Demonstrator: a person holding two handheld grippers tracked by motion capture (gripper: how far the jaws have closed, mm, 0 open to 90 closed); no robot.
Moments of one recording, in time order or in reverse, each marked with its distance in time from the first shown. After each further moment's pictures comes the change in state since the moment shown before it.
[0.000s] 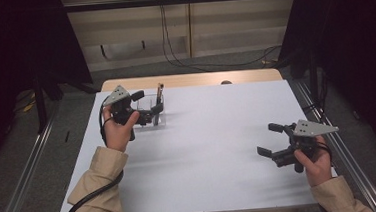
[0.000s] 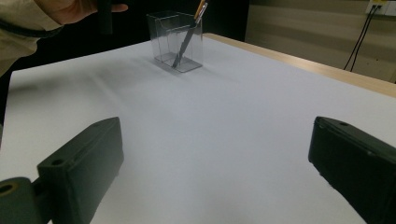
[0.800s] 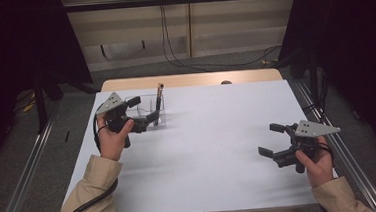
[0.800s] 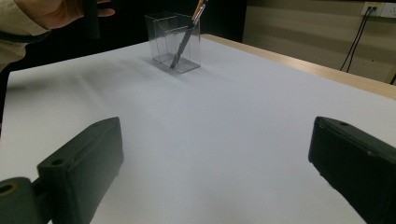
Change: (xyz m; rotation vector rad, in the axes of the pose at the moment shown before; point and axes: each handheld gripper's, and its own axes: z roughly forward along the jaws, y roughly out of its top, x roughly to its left) left arm -0.005 -0.009 -0.023 -0.006 -0.019 0.011; right arm 0.001 -0.001 -0.003 0.001 -0.005 0.001
